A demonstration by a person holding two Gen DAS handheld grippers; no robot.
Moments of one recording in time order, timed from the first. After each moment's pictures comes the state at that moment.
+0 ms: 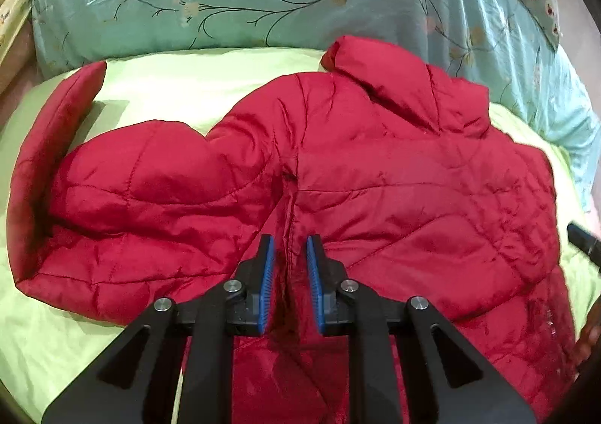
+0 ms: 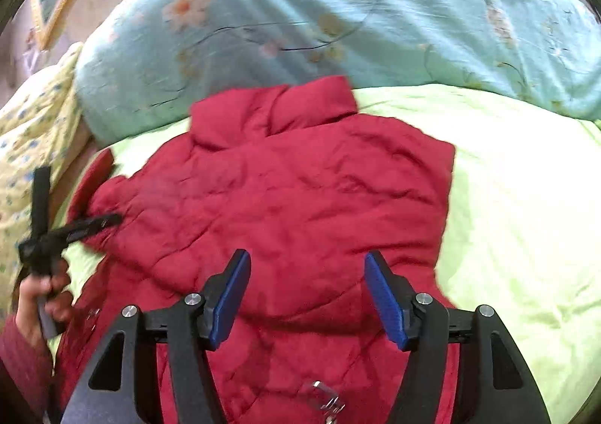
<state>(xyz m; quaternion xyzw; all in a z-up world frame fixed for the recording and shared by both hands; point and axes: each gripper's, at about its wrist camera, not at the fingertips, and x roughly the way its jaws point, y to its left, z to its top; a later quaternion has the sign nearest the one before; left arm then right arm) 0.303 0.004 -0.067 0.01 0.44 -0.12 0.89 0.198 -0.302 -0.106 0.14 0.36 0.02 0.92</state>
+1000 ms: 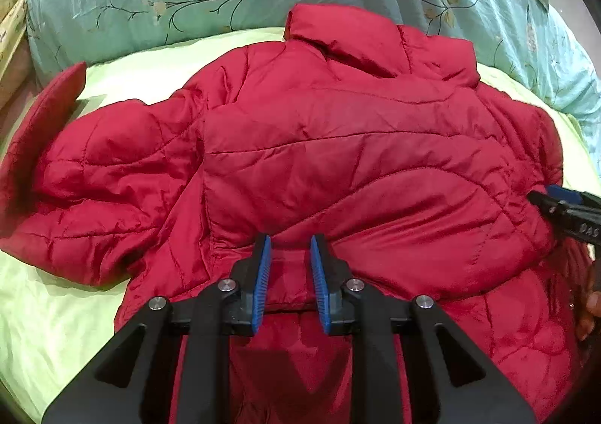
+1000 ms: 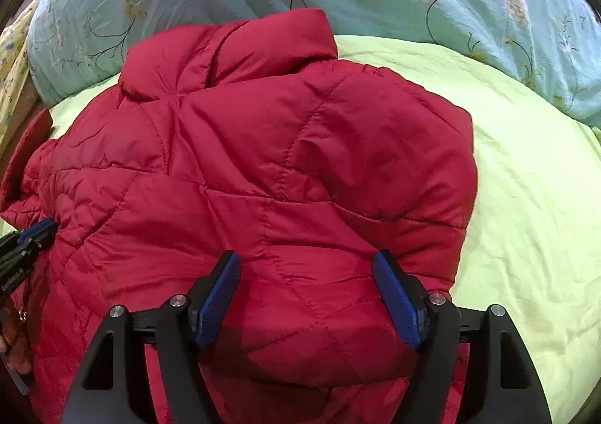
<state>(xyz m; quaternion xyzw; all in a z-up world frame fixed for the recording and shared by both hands) 0.275 -0.056 -0.096 0.05 0.43 -0.10 0.89 0.252 -0.297 -0.160 0.09 0.43 -0.04 0.90</state>
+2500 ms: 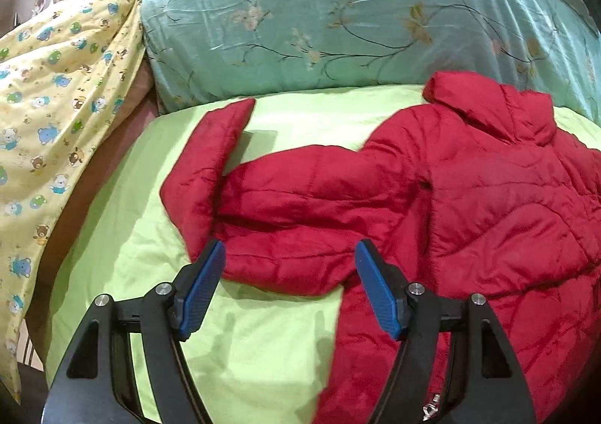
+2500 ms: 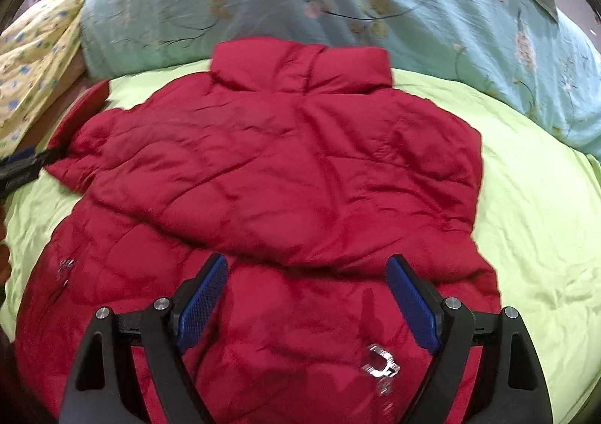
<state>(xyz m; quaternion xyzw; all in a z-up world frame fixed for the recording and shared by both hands) 0.257 0.048 -0.032 0.09 0.37 0.06 0.92 0.174 -0.217 -0.118 0.03 0.40 0.01 0.92</state>
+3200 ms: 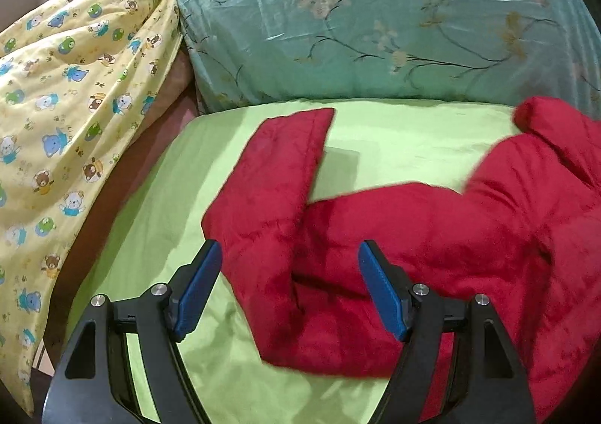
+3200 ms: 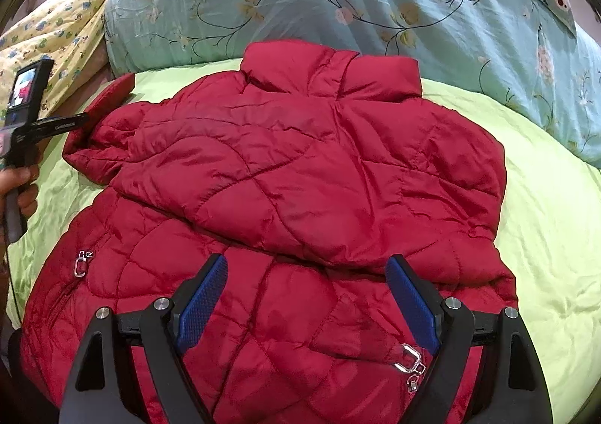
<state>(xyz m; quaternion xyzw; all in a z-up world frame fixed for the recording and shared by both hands) 0.337 0.109 -0.040 0.09 0.37 0.14 0.92 0.172 -0.203 -0.120 0.03 0.39 0.04 0.92</state>
